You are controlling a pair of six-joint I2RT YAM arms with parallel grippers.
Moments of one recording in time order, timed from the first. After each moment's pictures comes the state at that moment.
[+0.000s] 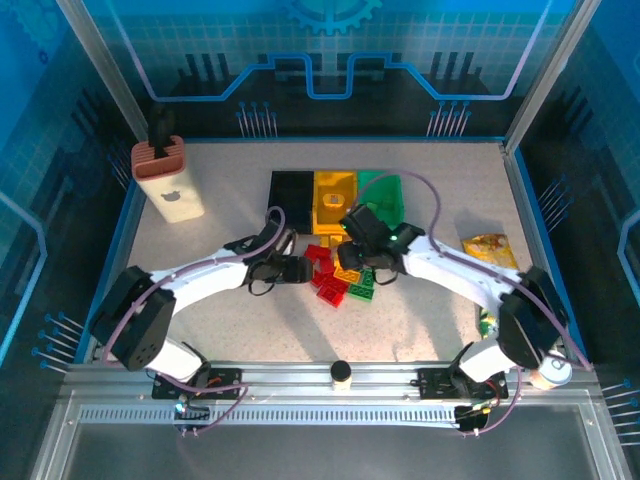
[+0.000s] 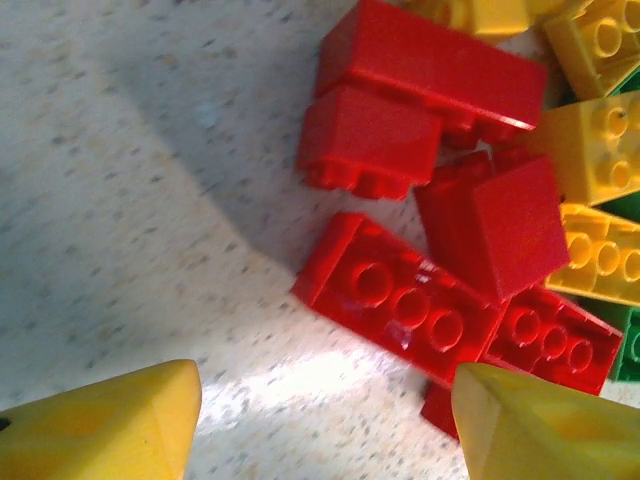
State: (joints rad) left arm -0.58 1.52 0.83 -0.38 0.11 -0.62; right arm 0.76 1.46 1.09 -0.67 0.18 0.51
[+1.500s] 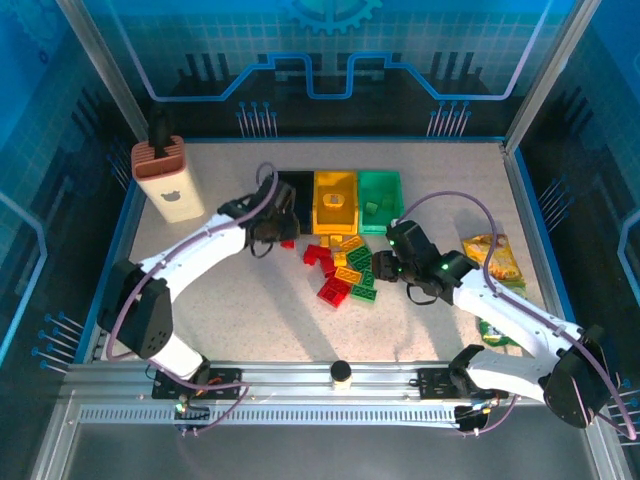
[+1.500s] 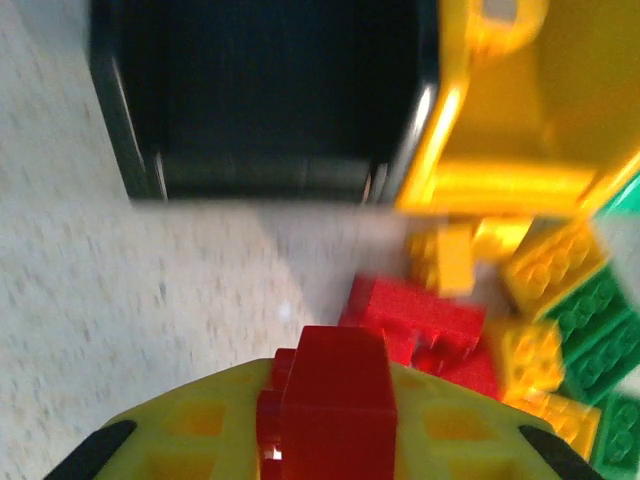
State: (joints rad) left arm -0.48 1.58 1.23 -0.64 -0.07 -0.59; right arm 0.65 1.12 0.81 -0.61 0.14 0.54
